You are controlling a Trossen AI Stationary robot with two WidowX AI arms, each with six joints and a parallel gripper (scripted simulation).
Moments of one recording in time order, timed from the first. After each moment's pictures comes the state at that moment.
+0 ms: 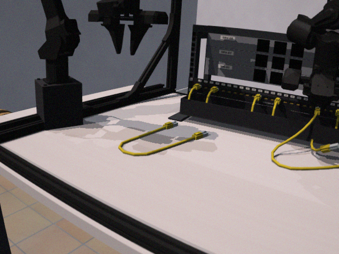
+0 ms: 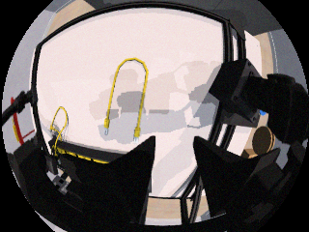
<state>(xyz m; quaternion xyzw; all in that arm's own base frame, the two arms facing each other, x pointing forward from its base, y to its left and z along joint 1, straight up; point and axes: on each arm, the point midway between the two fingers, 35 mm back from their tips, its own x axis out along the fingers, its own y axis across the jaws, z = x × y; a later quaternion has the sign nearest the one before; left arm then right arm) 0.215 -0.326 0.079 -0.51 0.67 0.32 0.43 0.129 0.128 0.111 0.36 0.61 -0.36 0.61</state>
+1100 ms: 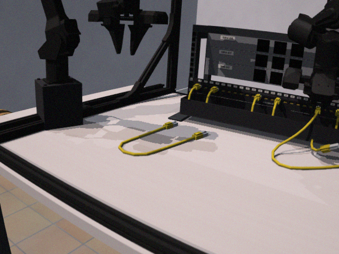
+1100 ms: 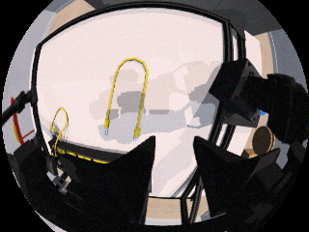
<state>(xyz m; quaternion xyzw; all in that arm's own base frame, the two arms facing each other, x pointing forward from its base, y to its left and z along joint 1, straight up) 0.213 -0.328 0.081 -0.51 0.67 0.32 0.43 0.129 0.128 0.111 0.36 0.61 -0.36 0.61</state>
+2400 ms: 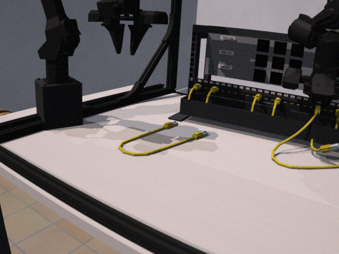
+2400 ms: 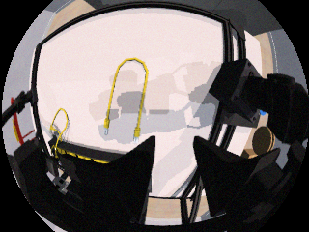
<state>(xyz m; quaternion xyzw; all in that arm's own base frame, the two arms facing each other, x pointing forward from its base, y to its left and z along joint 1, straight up) 0.212 -0.333 0.080 -0.51 0.67 0.32 0.43 0.129 0.128 0.111 0.36 0.61 -0.36 0.61</state>
